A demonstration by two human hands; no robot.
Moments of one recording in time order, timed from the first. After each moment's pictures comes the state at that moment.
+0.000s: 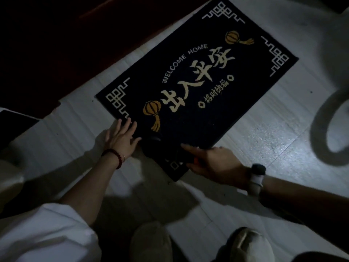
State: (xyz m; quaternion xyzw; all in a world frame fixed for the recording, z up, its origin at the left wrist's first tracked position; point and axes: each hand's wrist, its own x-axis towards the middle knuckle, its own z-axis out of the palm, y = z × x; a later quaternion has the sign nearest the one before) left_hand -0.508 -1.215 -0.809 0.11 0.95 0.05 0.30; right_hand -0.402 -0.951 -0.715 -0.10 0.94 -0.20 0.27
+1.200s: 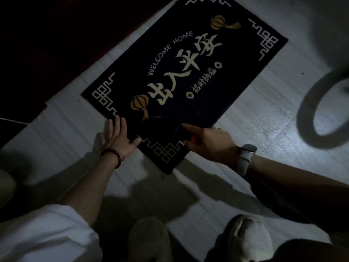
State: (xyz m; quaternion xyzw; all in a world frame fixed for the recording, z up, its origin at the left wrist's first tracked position) left_hand -0.494 -1.185 -0.799 0.05 0.93 0.01 0.35; right_hand -0.406 -0.934 -0.725 0.01 0.95 -0.20 0.24
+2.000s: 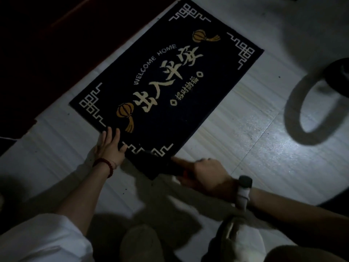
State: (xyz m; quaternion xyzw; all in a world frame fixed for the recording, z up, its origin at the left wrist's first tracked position) left_hand -0.491 -1.179 -0.804 0.05 0.95 0.05 0.32; right_hand -0.346 -0.935 -0.721 -0.04 0.94 -0.23 0.25
